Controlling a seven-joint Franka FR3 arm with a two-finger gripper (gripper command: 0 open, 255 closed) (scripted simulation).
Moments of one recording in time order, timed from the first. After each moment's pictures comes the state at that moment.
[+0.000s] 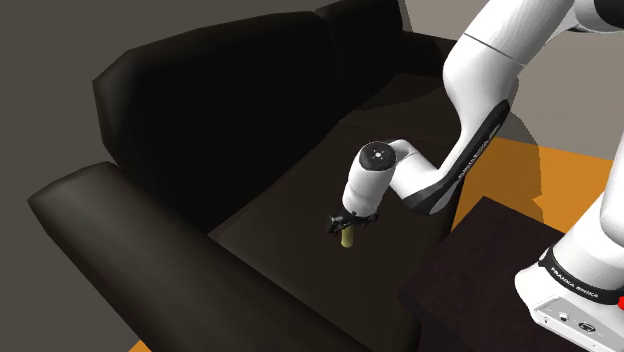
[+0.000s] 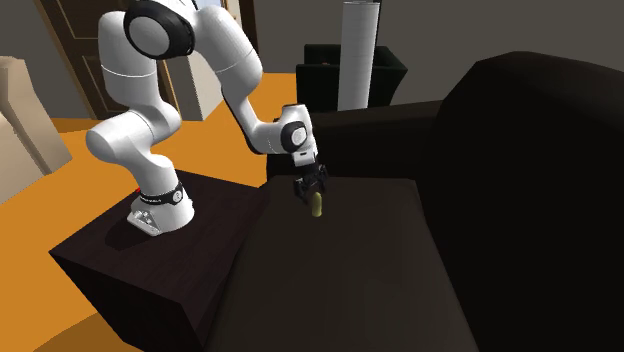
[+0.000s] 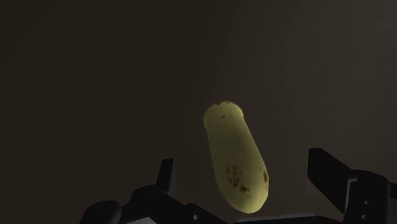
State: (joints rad) arm -0.08 0.35 0.52 -2.42 -1.07 2.74 1.80
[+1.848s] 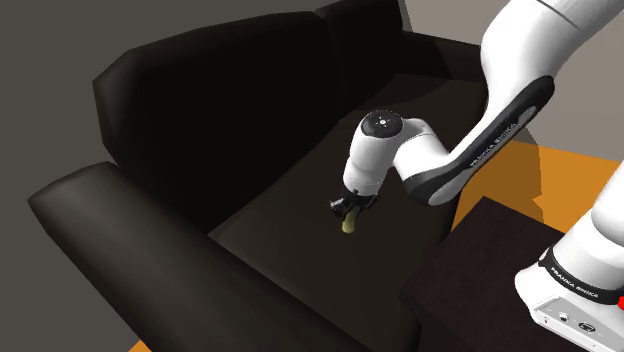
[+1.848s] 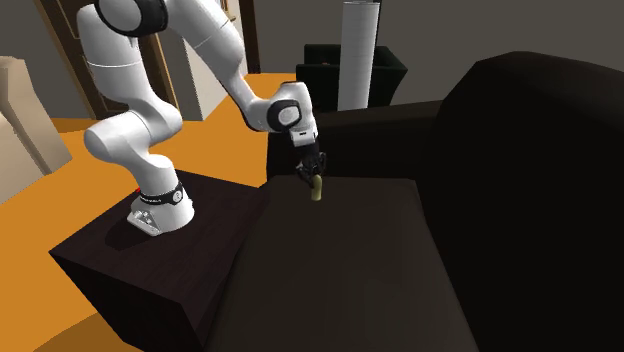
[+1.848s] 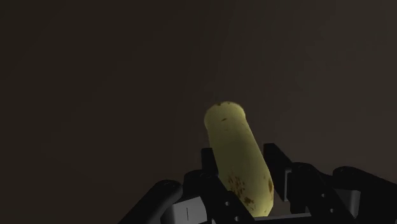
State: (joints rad) arm -0.20 0.13 0.68 -2.49 -0.69 2.69 1.49
